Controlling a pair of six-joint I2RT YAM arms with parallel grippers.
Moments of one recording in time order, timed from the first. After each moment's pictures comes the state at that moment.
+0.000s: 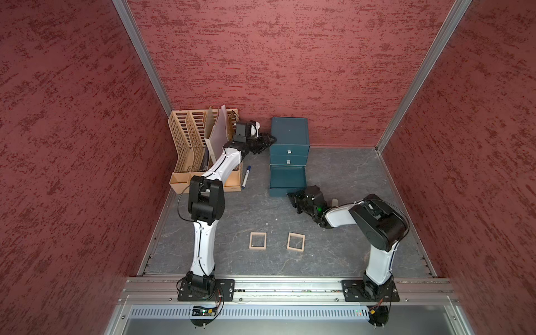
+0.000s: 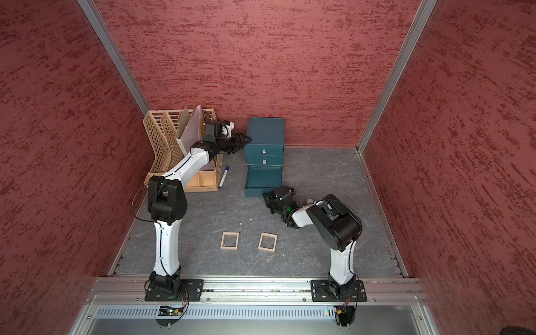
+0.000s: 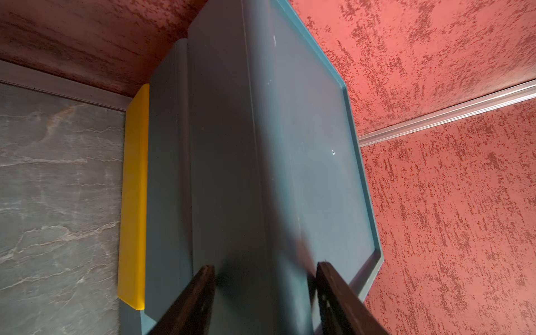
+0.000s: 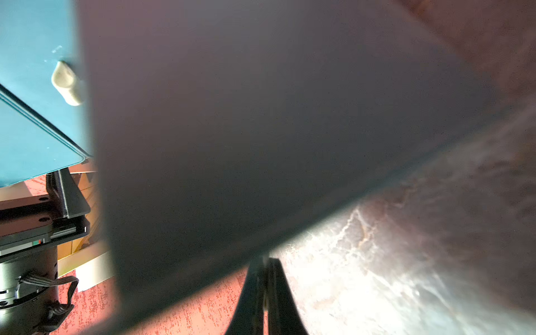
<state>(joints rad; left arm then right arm) -0.24 2.21 1.99 -0.30 0.55 -0.72 0.59 1.90 0.77 0.69 -0.10 1.72</state>
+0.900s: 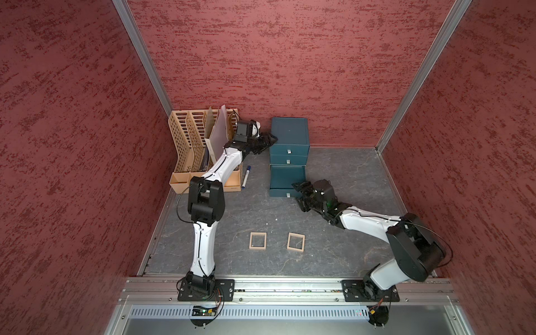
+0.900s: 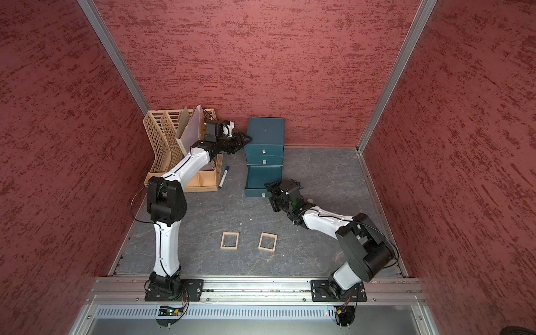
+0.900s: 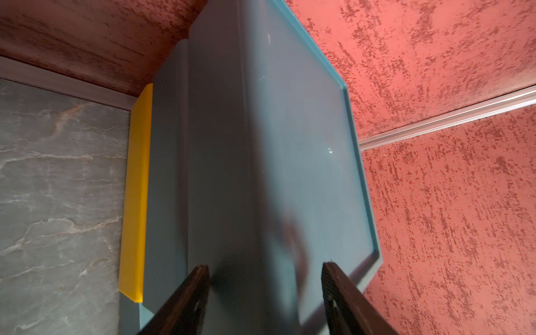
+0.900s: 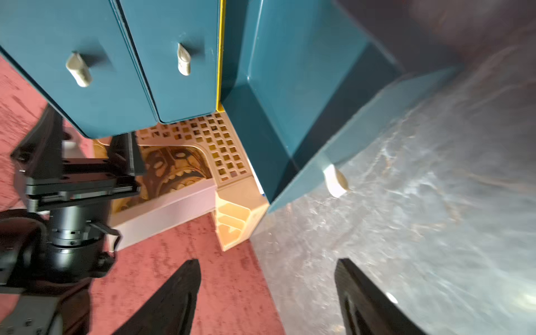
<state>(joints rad) -0.26 2.16 1.97 -0.32 0.50 -0.74 0.59 1.52 0.77 0.26 -0.10 1.60</state>
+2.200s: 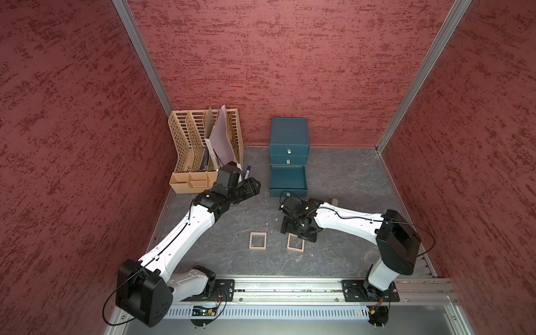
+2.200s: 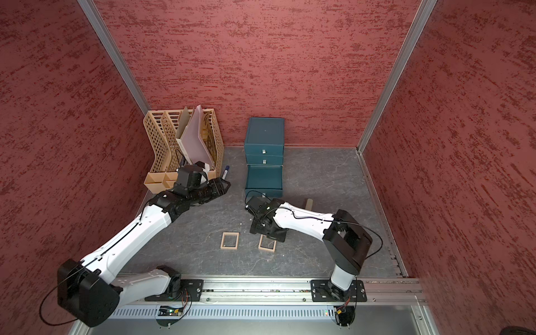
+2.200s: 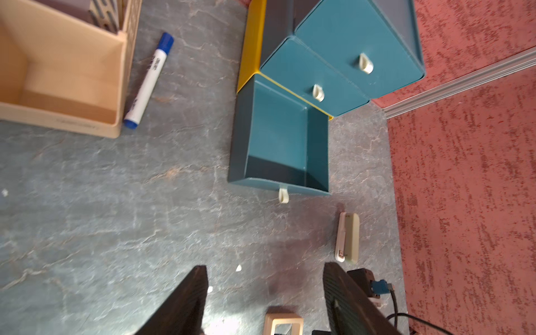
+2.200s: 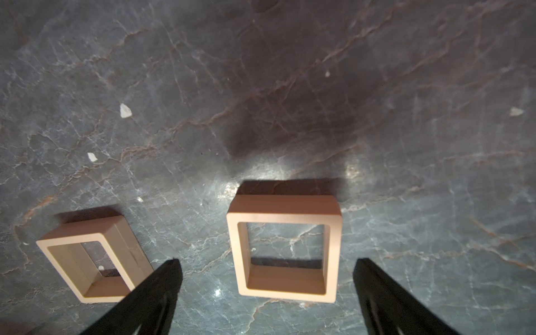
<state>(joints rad) -0.40 1.18 0.97 -0.48 0.13 -0.74 0.93 1.71 1.18 -0.86 -0.01 1.19</state>
